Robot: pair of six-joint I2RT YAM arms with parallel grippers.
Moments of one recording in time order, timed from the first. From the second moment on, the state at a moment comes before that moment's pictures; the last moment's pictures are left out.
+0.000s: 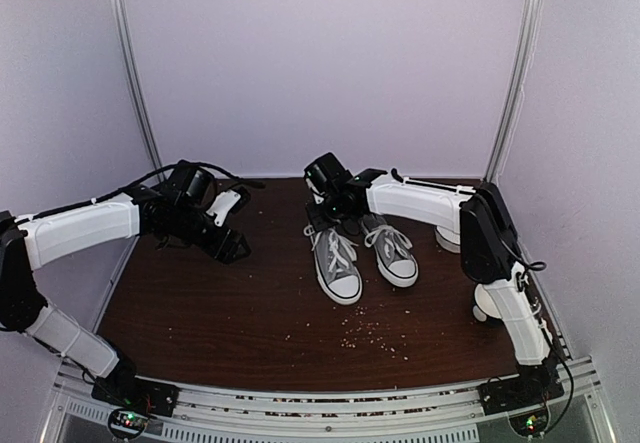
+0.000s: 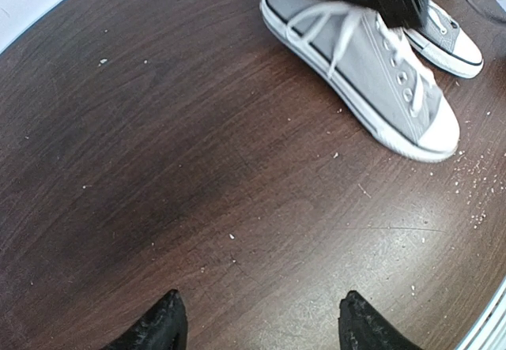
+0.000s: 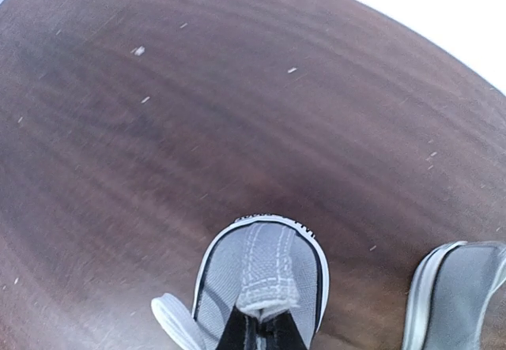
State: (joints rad) left arm -0.54 1.42 1.04 -0.54 0.16 0.05; right arm 0.80 2.36 2.08 -0.57 0.25 0.23
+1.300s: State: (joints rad) left arm -0.44 0.81 0.66 -0.35 -0.64 0.01; right arm 0.38 1.07 0.62 -0.14 0.25 0.32
